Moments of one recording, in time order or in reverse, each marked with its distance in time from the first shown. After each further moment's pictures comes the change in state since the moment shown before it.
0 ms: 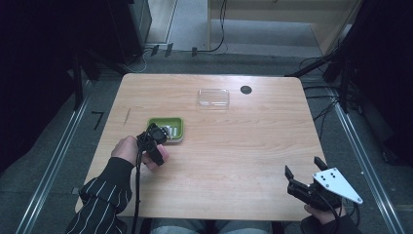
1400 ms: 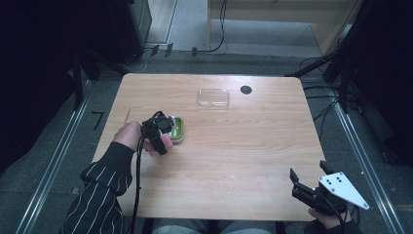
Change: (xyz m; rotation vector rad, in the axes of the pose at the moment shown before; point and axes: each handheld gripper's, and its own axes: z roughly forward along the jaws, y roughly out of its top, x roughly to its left) left arm 0.012 0.026 -0.027 -0.020 0.015 0.173; right arm -0.006 -0.005 -0.010 0.007 -0.035 0.011
